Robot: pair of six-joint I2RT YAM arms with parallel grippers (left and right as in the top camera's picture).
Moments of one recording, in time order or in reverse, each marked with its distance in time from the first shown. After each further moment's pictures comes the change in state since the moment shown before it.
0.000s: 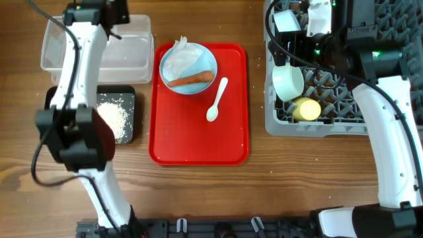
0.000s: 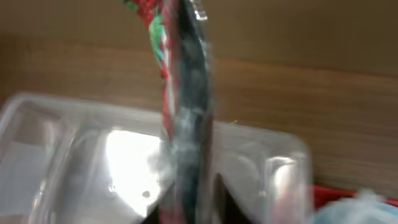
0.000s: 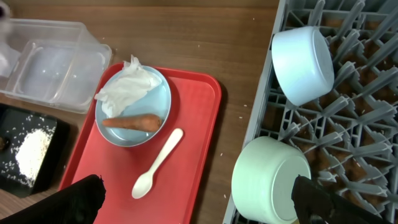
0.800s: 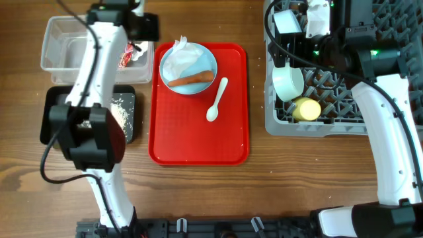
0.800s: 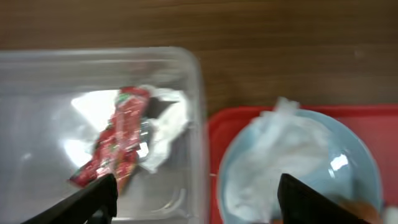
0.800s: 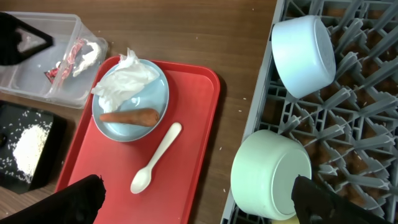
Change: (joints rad) left arm -0.124 -0.004 -0.006 -0.189 0.126 0.042; right arm 0.000 0.011 0.000 -0.019 0.003 0.000
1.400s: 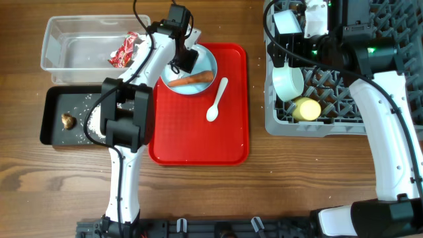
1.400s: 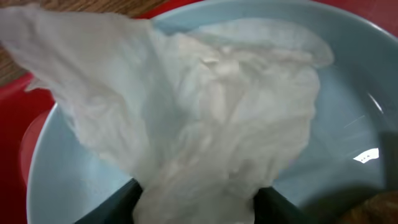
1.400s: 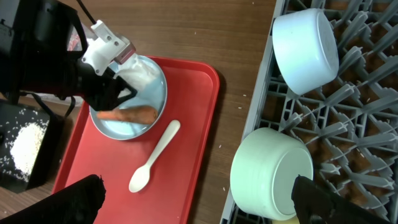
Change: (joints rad) left arm -0.170 0.289 0.000 0.020 0.056 0.209; right arm 0.000 0.017 0.000 -0.002 0.000 0.000
